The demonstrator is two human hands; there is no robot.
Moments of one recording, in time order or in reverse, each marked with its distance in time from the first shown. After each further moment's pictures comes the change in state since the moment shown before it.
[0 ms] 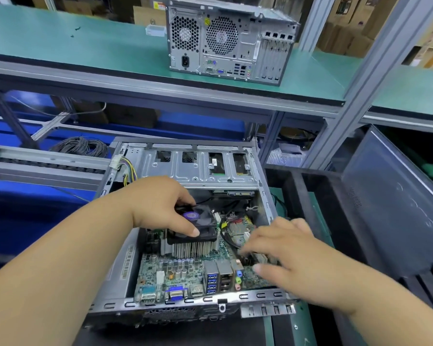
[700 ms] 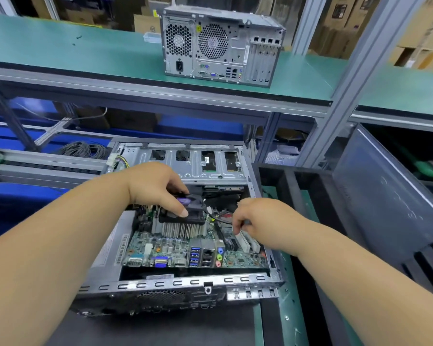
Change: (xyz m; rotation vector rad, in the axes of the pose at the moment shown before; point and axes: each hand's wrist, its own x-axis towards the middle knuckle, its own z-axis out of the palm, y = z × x) left_hand 0.014 -0.003 -0.012 -0.104 -0.036 -0.002; right_hand 0.045 0.018 -0.004 -0.077 0.006 0.050
